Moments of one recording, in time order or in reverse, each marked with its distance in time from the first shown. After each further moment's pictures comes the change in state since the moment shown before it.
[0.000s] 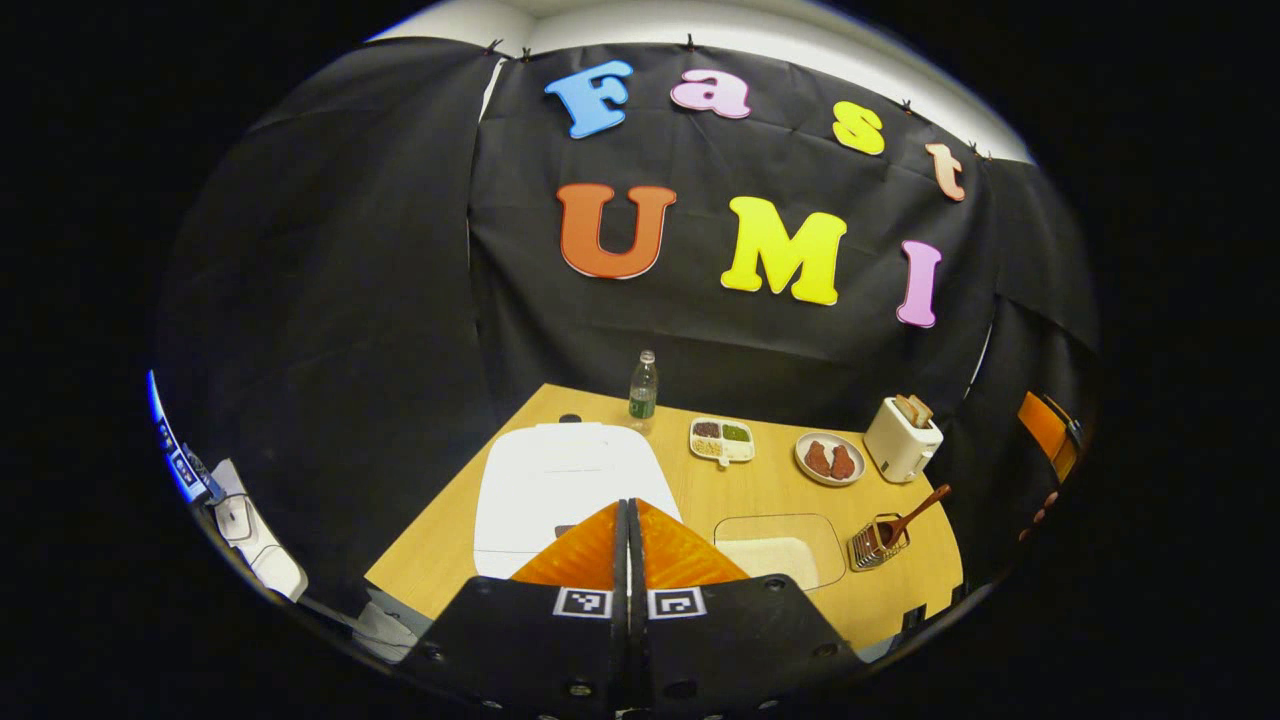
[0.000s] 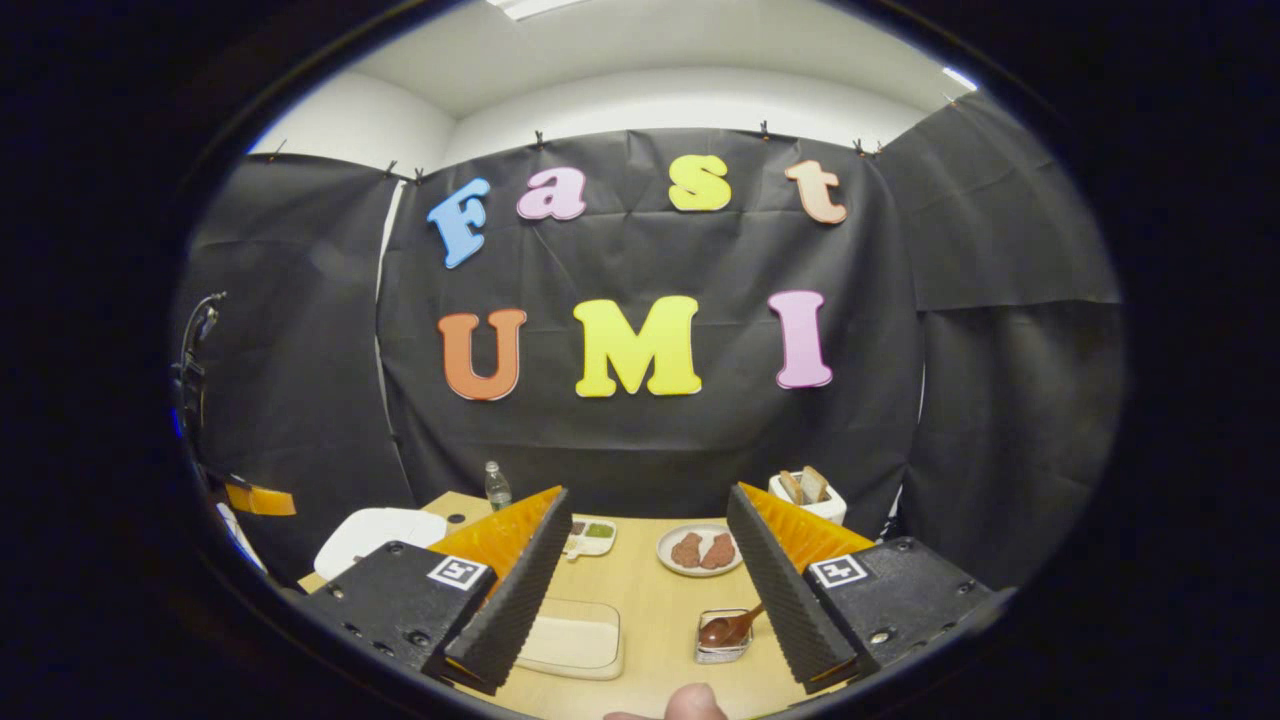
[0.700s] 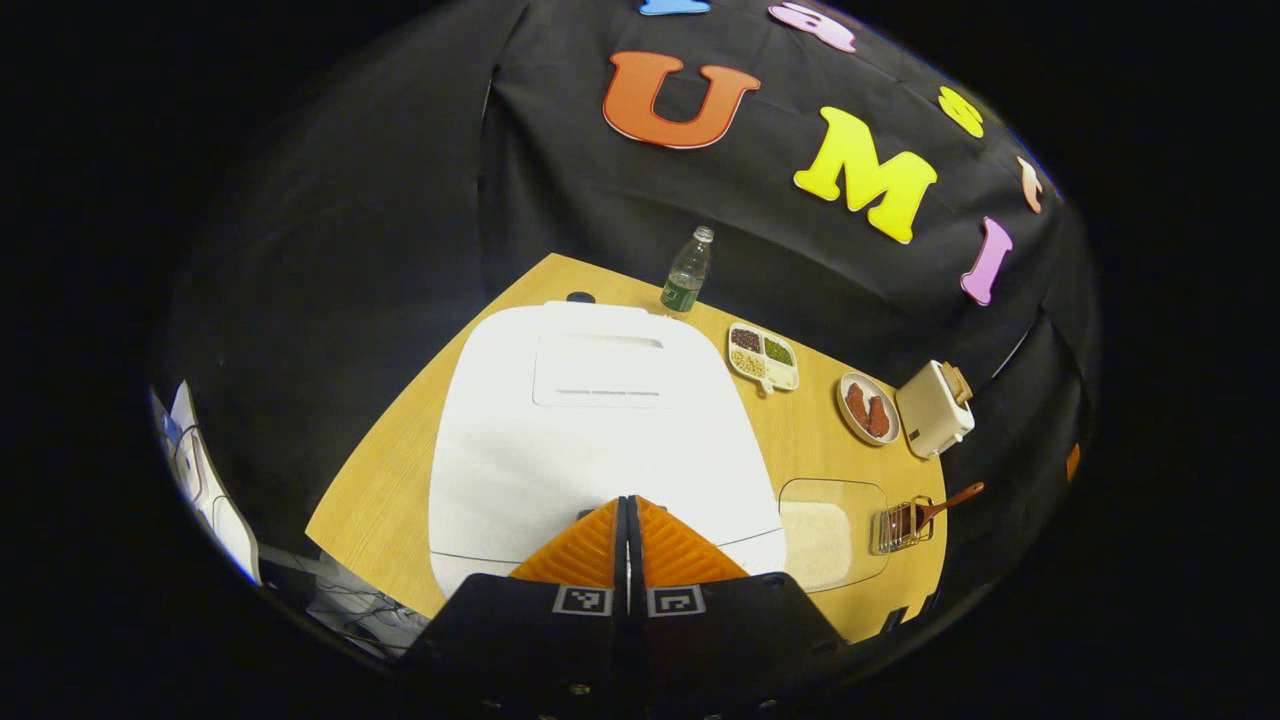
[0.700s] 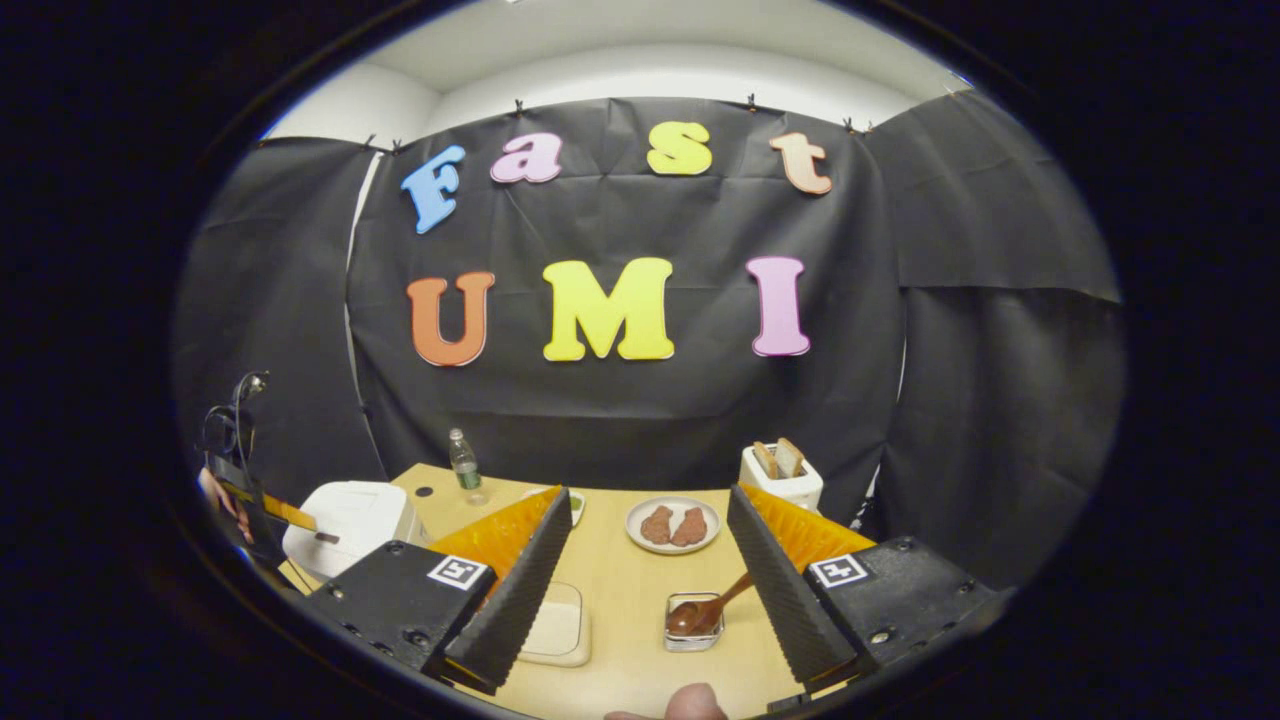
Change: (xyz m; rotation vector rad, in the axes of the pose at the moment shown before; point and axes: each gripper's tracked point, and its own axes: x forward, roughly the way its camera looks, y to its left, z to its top) left arm 0.121 0.052 -0.075 -0.154 0.343 -0.028; right arm 0.020 -0.034 -0.034 -0.020 0.099 -0.067
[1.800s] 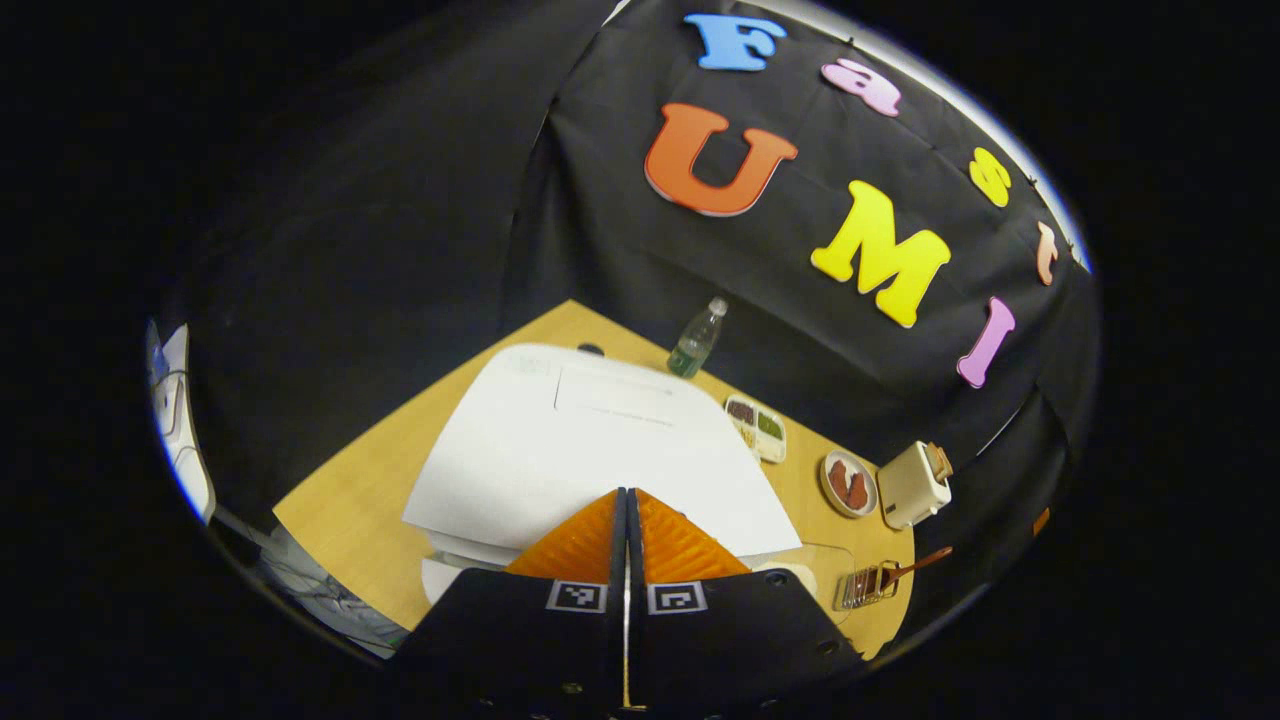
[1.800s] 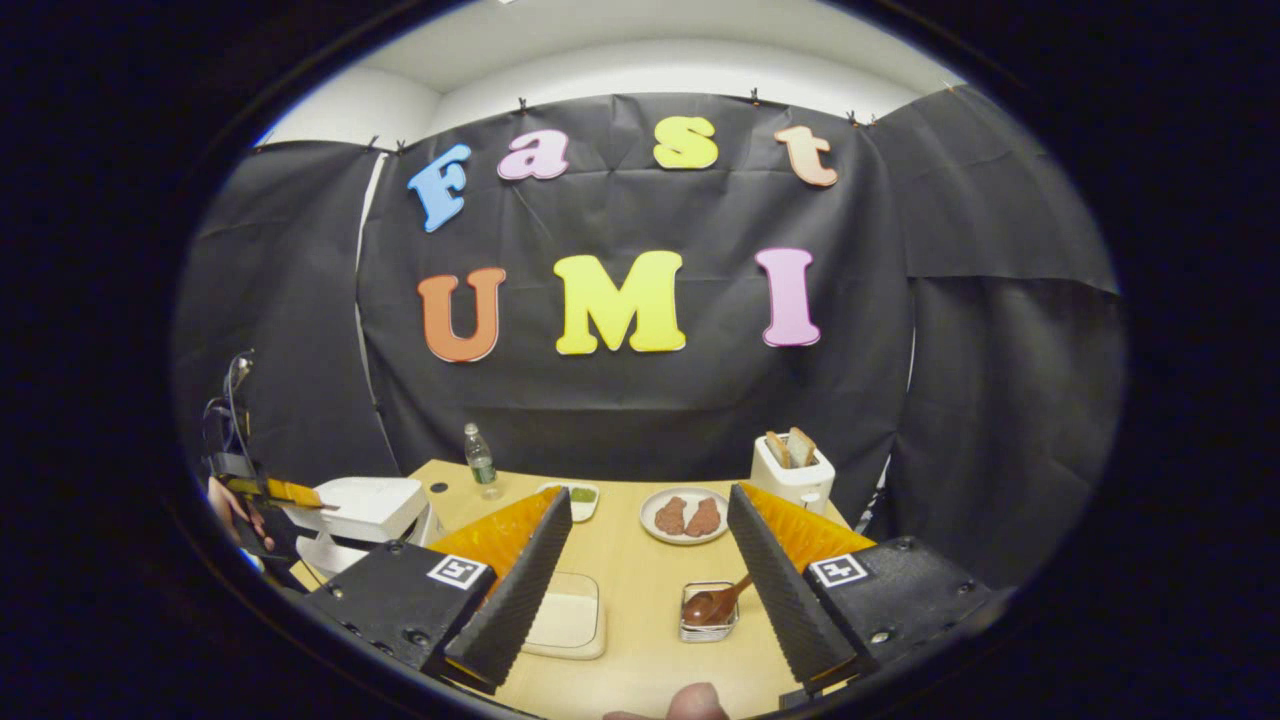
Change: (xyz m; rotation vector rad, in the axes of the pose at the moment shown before) left arm -0.033 0.001 0.055 -0.106 -0.288 0.008; right arm -0.015 0.008 0.000 0.028 0.002 0.034
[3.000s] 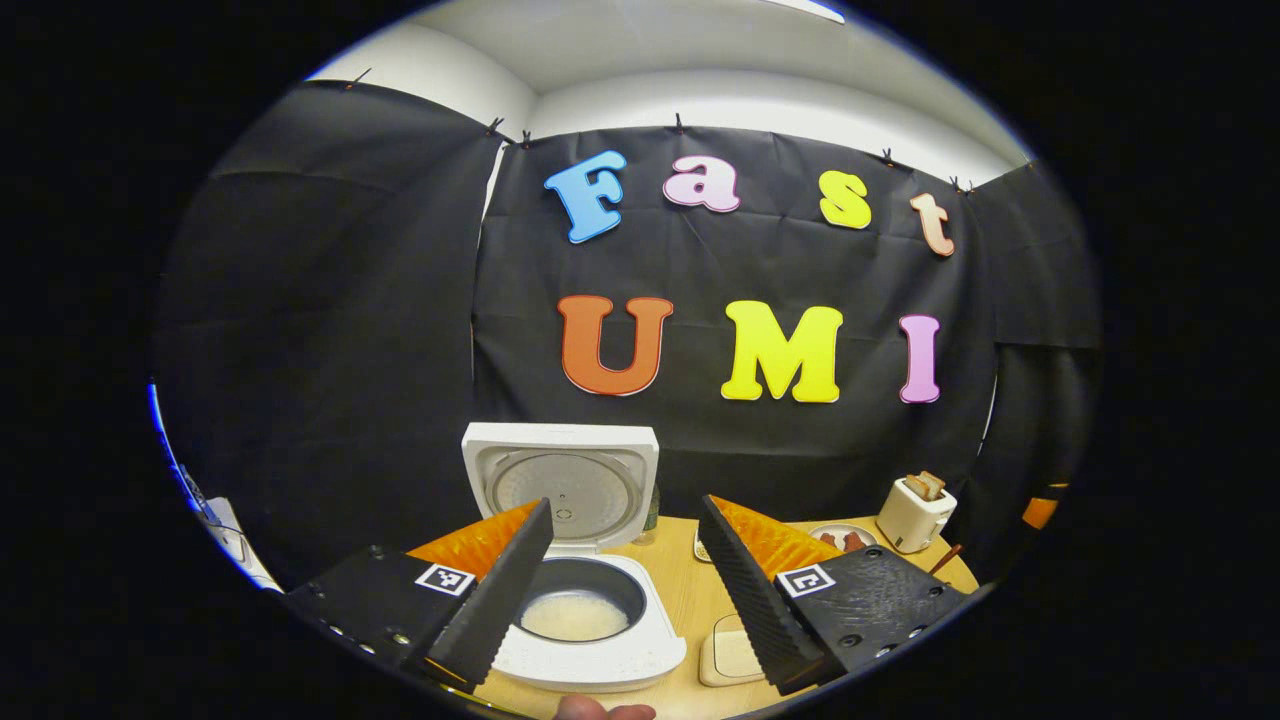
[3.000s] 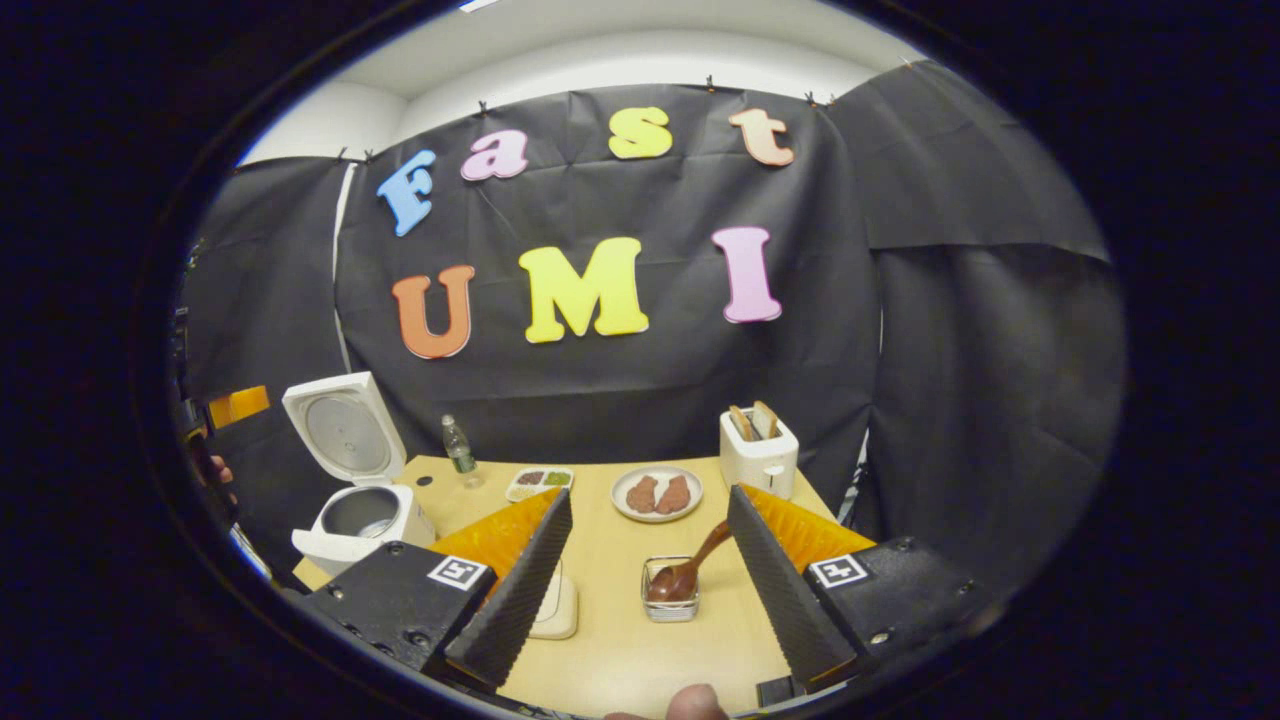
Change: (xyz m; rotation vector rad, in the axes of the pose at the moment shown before) left arm -0.115 -0.110 0.066 0.313 -0.454 -0.031; right arm -0.023 -0.070 -0.041 0.074 0.069 -0.044
